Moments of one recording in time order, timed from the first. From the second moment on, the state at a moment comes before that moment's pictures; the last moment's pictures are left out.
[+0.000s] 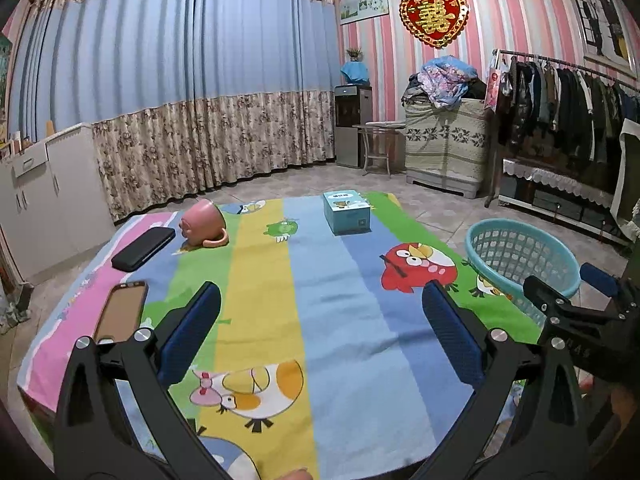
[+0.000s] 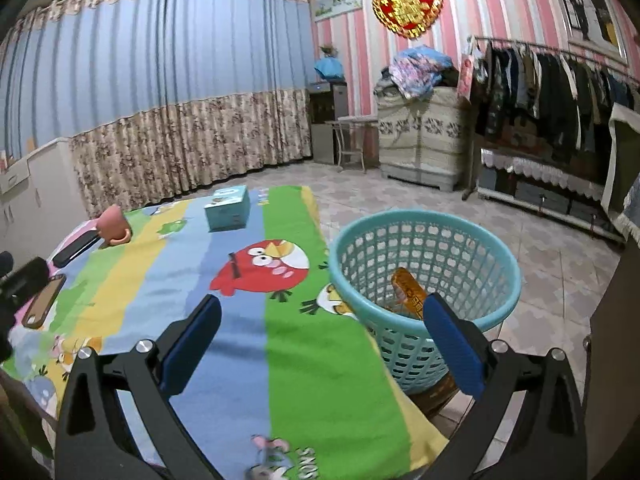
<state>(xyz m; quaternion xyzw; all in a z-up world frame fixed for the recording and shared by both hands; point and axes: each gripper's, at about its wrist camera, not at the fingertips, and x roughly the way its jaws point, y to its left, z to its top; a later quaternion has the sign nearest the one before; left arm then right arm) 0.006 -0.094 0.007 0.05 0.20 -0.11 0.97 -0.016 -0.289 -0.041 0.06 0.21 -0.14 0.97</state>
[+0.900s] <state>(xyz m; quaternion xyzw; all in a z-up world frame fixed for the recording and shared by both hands) -0.001 -0.075 -0.009 0.01 0.19 -0.11 0.98 -0.034 -0.247 -0.036 0.00 0.17 -0.11 0.98</state>
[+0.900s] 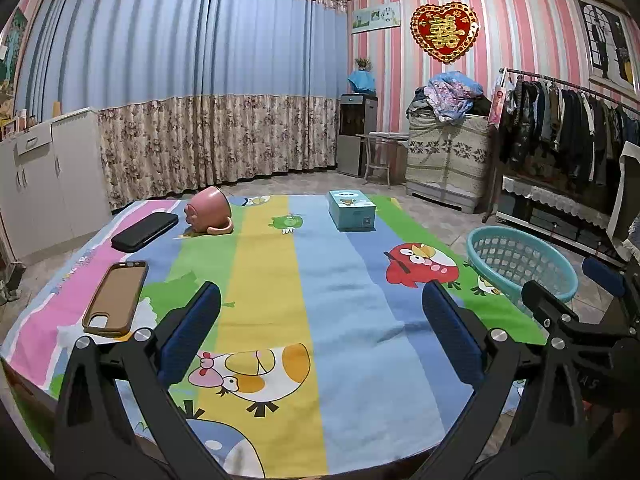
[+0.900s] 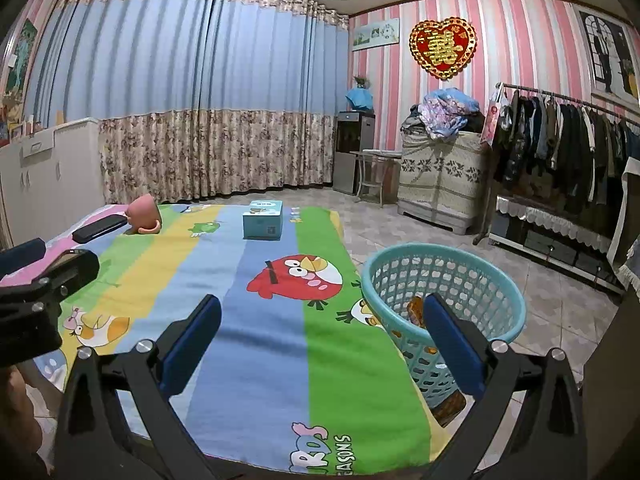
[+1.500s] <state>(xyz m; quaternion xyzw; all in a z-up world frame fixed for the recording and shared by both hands) -0.005 -0.076 -0.009 0.02 0.17 -0.10 0.98 -0.035 -0.250 -0.035 0.00 0.17 -0.11 0.98</state>
